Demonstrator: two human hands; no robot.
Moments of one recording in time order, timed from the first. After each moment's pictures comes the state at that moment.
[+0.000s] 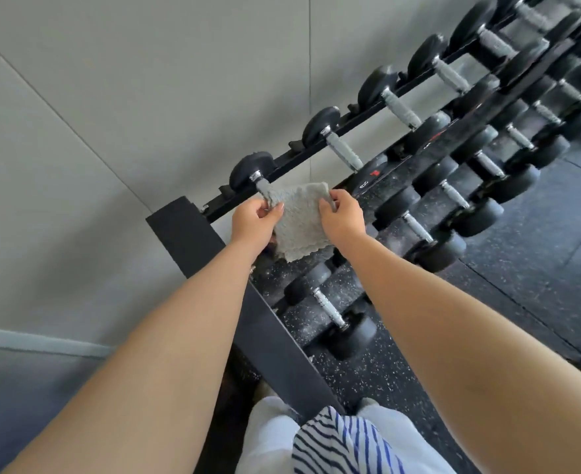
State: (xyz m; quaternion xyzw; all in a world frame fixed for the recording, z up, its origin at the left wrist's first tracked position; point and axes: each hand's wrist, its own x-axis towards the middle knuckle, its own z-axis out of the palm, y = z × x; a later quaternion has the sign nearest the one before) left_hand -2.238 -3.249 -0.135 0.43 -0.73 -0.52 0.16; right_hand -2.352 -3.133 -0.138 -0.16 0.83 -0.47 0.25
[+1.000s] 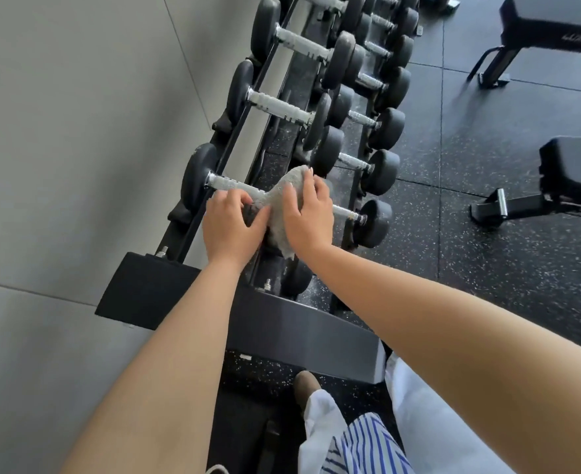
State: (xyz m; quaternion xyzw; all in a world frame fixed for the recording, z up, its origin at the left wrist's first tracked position) left_hand -2.254 -3.357 -0.210 0.12 -0.95 -0.28 0.12; right_hand -2.278 -3.232 -0.204 0.06 0.87 -0.49 0.05
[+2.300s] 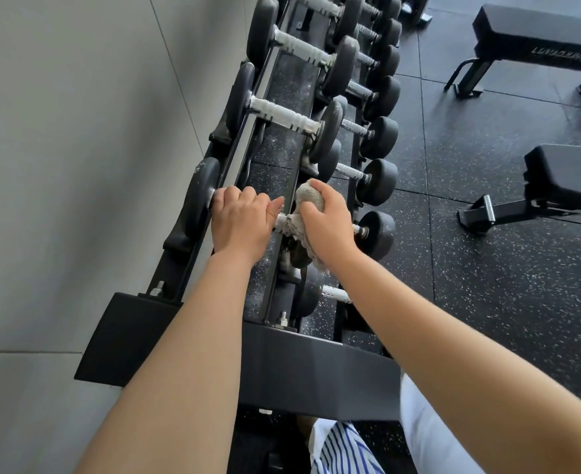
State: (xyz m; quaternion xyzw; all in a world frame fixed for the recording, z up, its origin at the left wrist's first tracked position) left_hand -2.319 -3.381 -0.231 -0.02 -1.00 -0.06 0.03; right_hand -2.311 -3.246 -0.203 0.10 0.84 -0.54 0.04
